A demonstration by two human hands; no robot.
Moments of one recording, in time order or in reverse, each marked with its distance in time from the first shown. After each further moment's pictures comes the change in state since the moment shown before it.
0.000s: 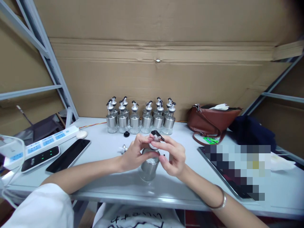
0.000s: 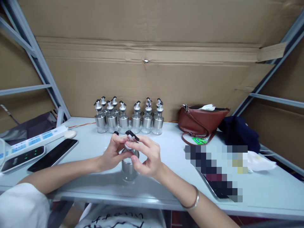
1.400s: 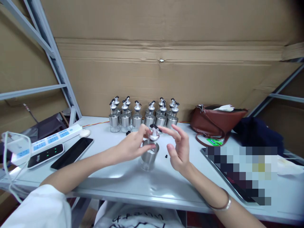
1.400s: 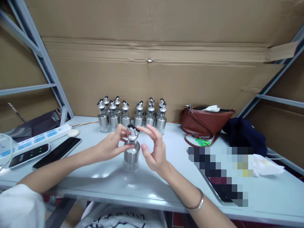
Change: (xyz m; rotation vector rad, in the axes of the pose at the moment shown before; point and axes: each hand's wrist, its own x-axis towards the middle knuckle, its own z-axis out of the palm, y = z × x) left_hand 0.023 0.030 -0.030 0.598 -0.160 -0.197; right_hand -0.011 0.017 0.000 0.059 0.048 0.195
